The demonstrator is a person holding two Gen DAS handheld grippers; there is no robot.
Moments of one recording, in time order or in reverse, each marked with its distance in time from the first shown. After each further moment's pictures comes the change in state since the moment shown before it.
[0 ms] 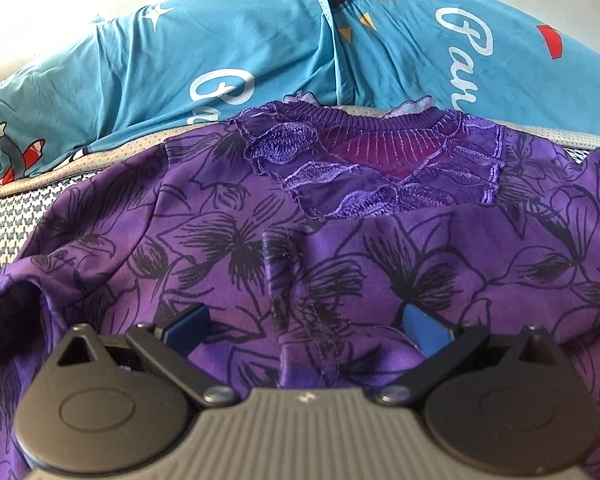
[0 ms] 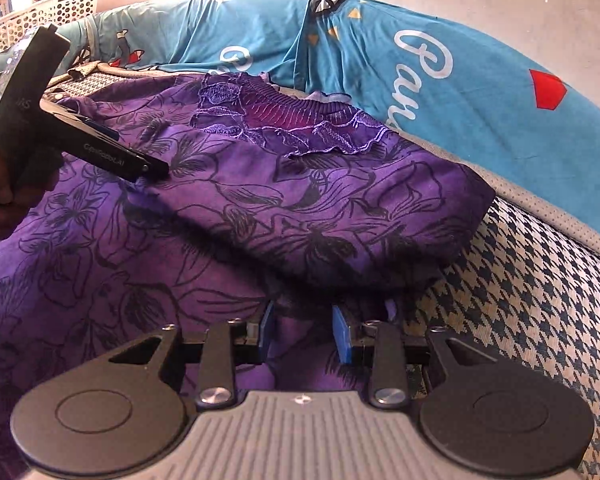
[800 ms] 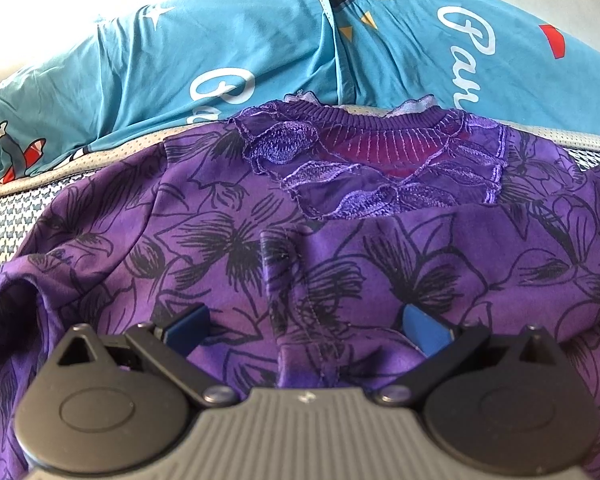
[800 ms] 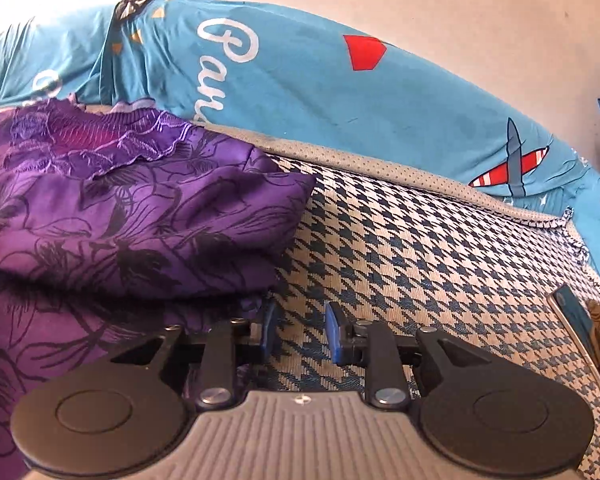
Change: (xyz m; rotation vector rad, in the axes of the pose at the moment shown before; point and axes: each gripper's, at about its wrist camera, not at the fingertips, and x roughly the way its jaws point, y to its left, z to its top) left arm 0.003 -0.004 0.000 0.002 -0.005 0.014; right arm -0.005 -0.035 -0.001 0.248 0.010 -0.439
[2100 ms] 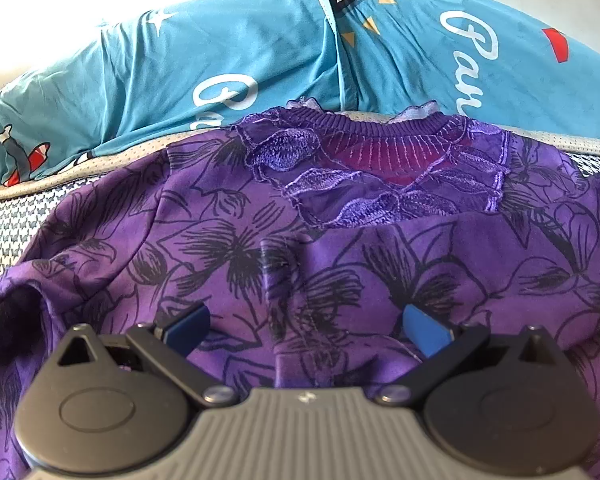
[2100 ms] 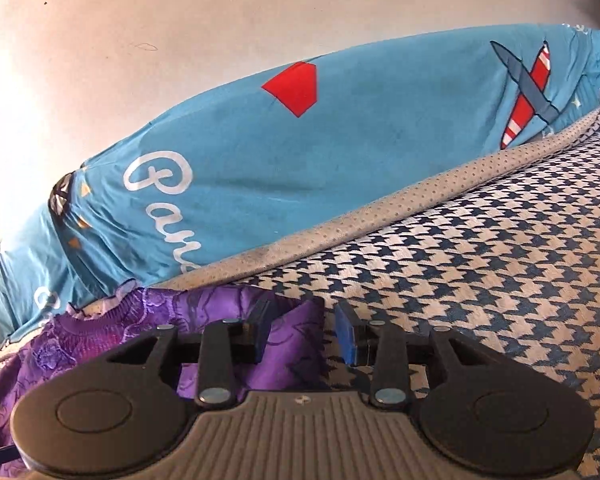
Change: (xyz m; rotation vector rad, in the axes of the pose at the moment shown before) left arm -0.001 0.000 0.004 -0.009 -0.007 0.017; right arm 0.070 -0.057 0.060 0.529 -0.086 0.278
